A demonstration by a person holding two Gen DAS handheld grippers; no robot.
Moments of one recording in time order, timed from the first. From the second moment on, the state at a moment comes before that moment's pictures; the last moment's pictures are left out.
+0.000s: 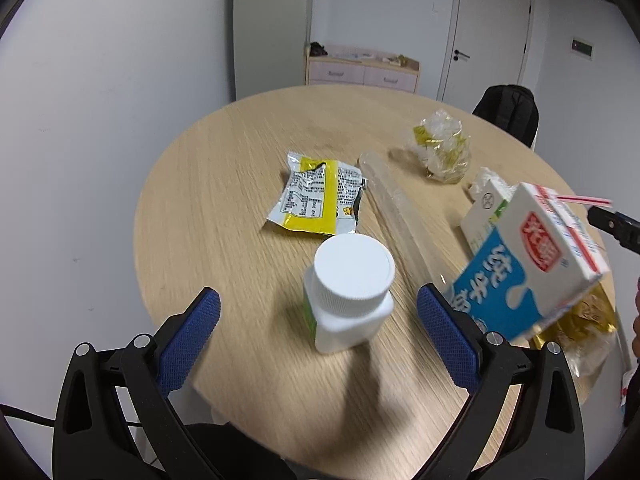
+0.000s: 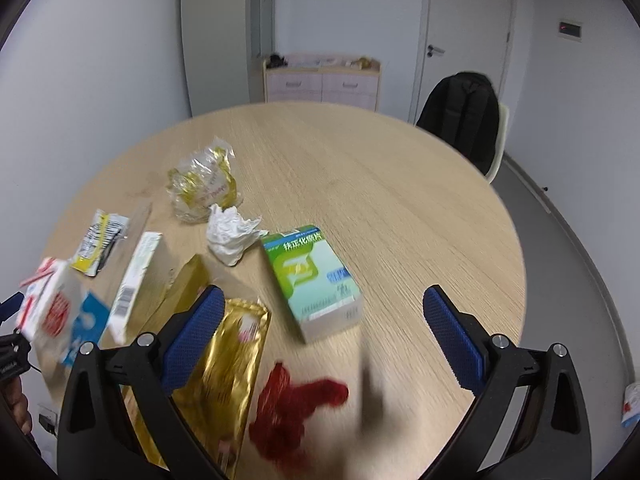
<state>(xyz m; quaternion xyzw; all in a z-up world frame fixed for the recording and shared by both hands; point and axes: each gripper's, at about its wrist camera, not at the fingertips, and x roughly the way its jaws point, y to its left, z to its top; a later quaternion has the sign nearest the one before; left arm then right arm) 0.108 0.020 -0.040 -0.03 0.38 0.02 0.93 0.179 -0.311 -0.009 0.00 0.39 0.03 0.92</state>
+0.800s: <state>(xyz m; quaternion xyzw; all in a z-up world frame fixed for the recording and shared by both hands) 0.140 0.002 -0.061 -0.02 0.42 0.00 0.91 0.222 -0.308 -0.046 0.00 0.46 0.03 0.89</state>
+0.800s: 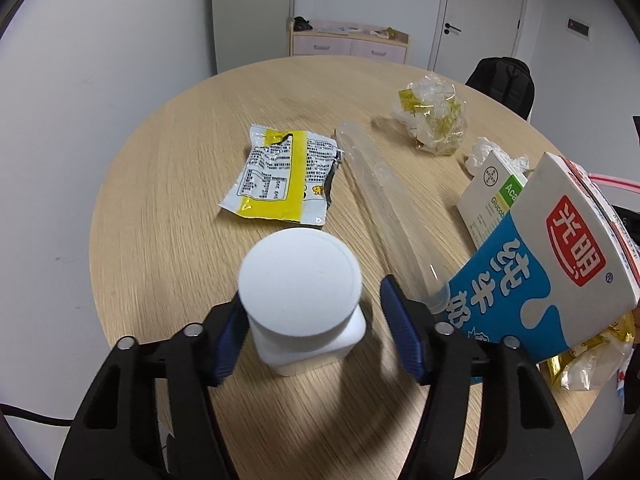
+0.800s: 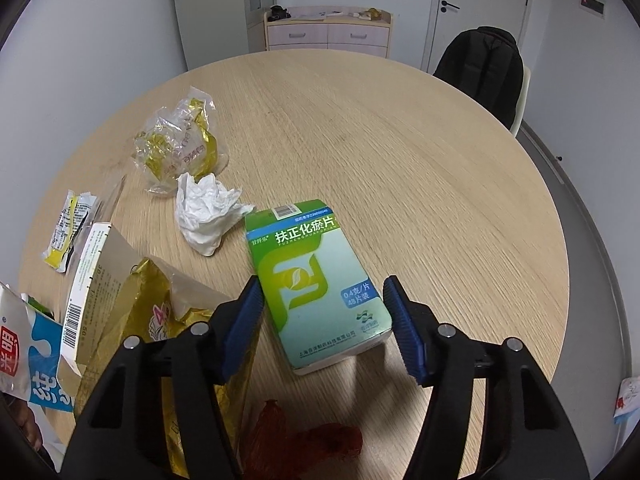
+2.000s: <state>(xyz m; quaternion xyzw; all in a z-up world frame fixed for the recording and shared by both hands) 0.047 -0.012 -0.020 -0.02 0.38 -0.01 0.92 0.059 -0.288 0.019 0.02 0.35 0.01 0.94</state>
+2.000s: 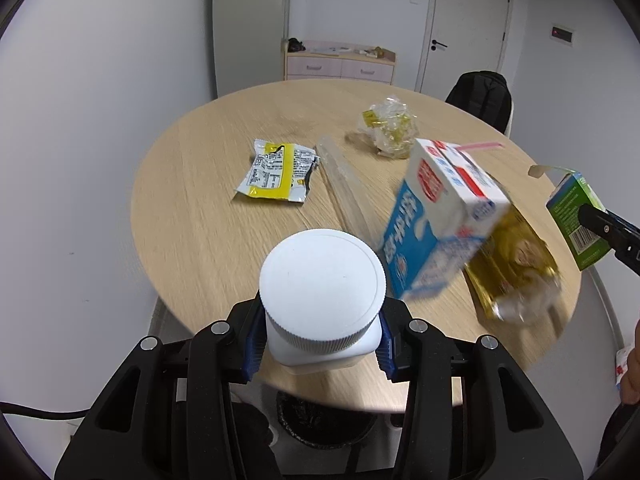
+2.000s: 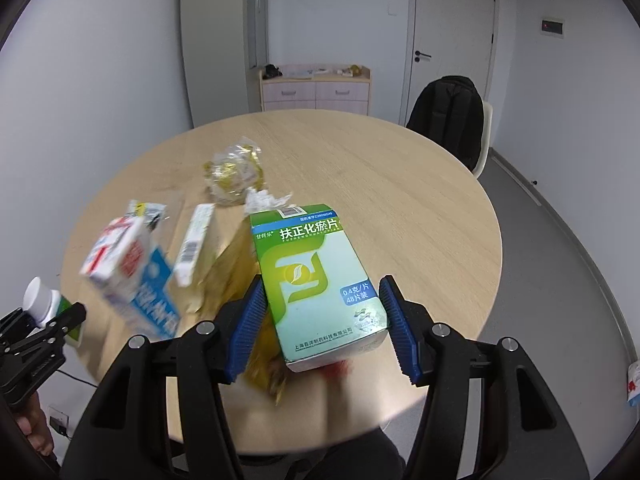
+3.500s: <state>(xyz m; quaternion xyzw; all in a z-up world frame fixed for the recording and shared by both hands) -0.079 -0.022 -0.112 -0.05 0.42 -0.07 0.91 -0.105 -0.208 -0.093 0.04 0.37 0.03 0.93</state>
